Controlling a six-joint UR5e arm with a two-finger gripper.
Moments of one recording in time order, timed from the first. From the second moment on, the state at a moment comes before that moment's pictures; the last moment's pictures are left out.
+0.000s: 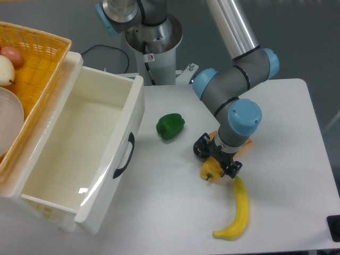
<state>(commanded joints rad) 2.63 -2.09 -1.66 -1.05 1.42 1.35</state>
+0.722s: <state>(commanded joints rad) 2.62 -2.10 -1.61 -1.06 1.42 1.22</state>
